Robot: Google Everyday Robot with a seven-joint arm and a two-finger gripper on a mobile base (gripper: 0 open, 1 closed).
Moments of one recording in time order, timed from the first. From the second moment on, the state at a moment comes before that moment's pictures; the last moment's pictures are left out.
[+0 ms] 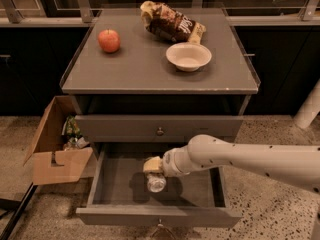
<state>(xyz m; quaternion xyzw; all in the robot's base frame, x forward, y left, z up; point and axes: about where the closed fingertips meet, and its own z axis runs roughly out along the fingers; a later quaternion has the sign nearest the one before) 0.528 0.022 0.511 0.00 0.94 0.34 0.10</state>
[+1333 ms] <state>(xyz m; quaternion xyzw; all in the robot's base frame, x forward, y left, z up) 0.543 0.007 0.425 0.07 0.95 0.29 0.09</state>
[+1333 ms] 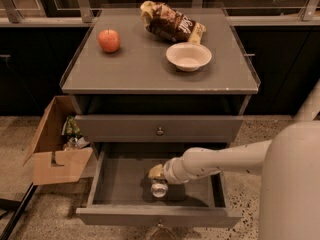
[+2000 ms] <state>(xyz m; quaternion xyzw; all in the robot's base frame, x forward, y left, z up) 0.548 0.010 0.399 0.06 0.95 0.29 0.07</state>
